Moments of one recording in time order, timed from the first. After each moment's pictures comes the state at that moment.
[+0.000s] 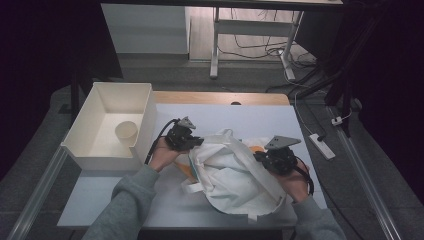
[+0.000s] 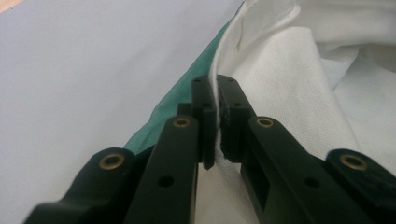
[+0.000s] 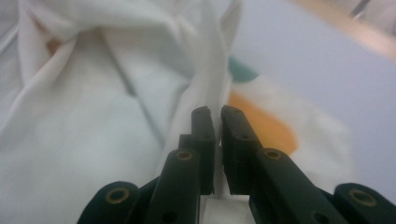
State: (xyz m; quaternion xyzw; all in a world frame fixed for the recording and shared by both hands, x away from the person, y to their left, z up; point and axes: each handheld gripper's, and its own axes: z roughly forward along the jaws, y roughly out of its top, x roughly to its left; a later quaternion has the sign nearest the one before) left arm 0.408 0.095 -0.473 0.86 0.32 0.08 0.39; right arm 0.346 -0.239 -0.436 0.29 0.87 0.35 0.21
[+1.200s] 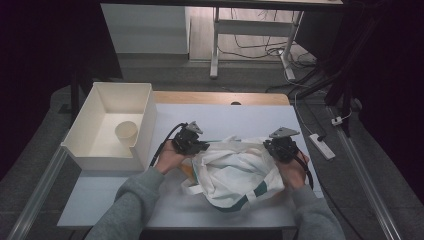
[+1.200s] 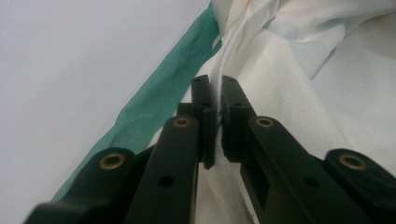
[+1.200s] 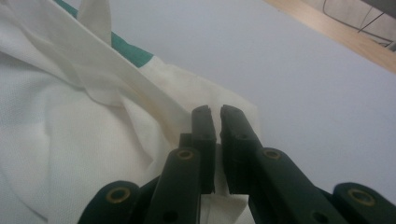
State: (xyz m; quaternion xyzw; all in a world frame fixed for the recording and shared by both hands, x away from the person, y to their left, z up) left arm 0.407 0.075 -0.486 0.87 0.30 0.07 0.37; right arm 0.409 -0.266 -0.479 0.35 0.84 0.31 0.27
